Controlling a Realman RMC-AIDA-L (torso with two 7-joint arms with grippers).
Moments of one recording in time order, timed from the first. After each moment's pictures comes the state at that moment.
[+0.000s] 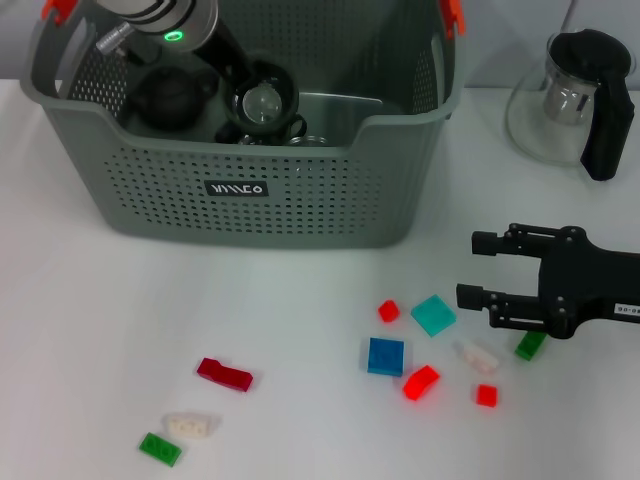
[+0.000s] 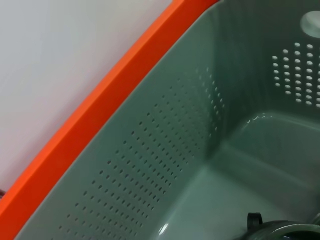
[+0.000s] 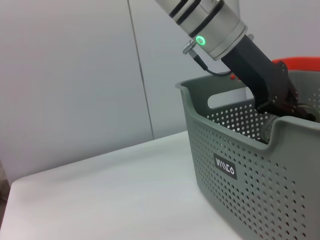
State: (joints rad) left arm -1.02 -2.05 1.26 0.84 2.86 0.99 -2.38; right arm 0.42 2.07 -0.85 -0.74 -1.85 -1.62 1.29
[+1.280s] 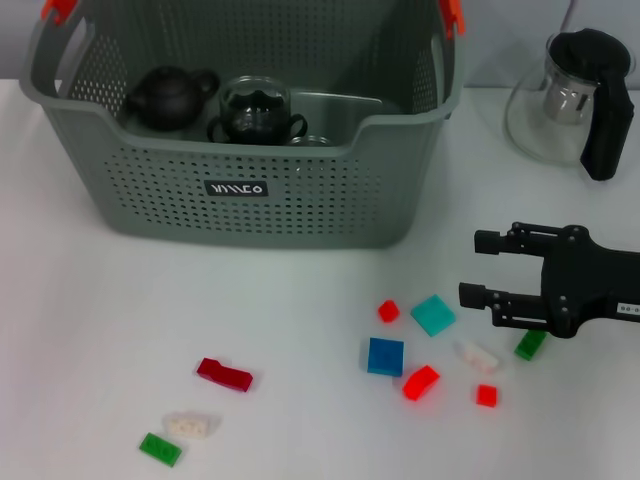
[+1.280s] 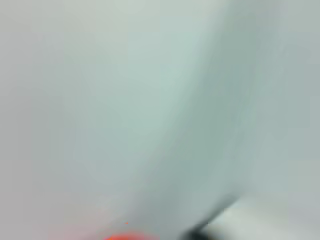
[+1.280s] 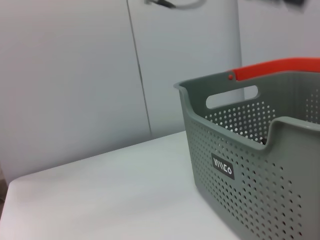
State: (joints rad) left arm -0.79 -2.08 0.77 1.36 2.15 1.45 -2.18; right arm 0.41 2.07 -0.84 -0.75 -1.85 -1.62 1.29
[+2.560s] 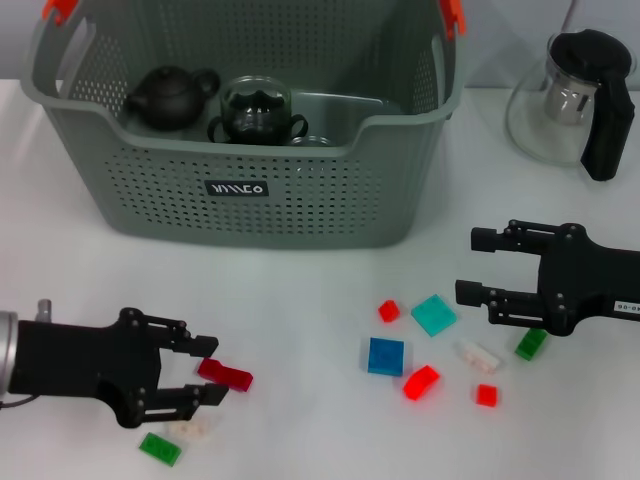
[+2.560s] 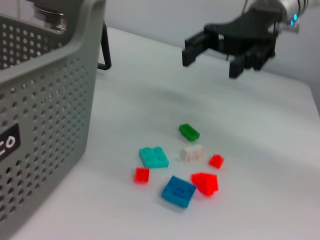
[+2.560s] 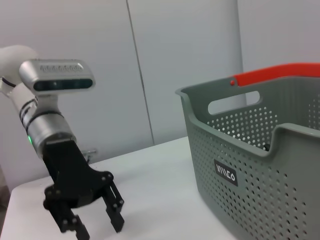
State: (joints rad) left arm -0.36 -2.17 0.65 1.04 2.30 1.82 -1.36; right arm 0.42 2.08 -0.83 -0.74 -1.85 -1.63 1.29
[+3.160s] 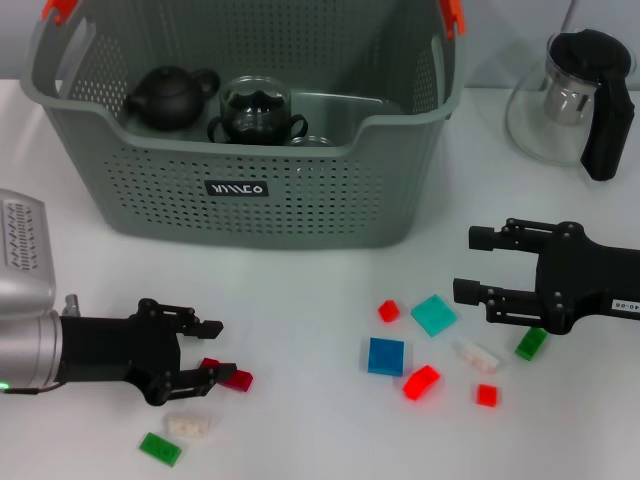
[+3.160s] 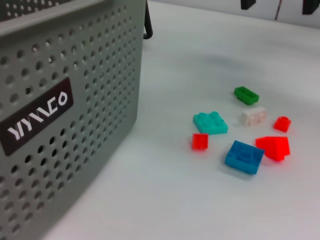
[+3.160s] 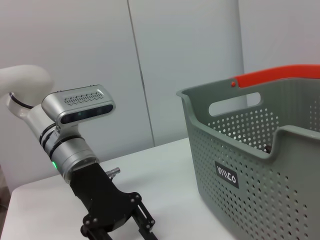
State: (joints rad) left arm -0.41 -2.16 0.66 0.82 2.33 1.52 -1.18; right arm 0.42 2.08 -0.83 -0.74 -1.85 -1.63 1.29
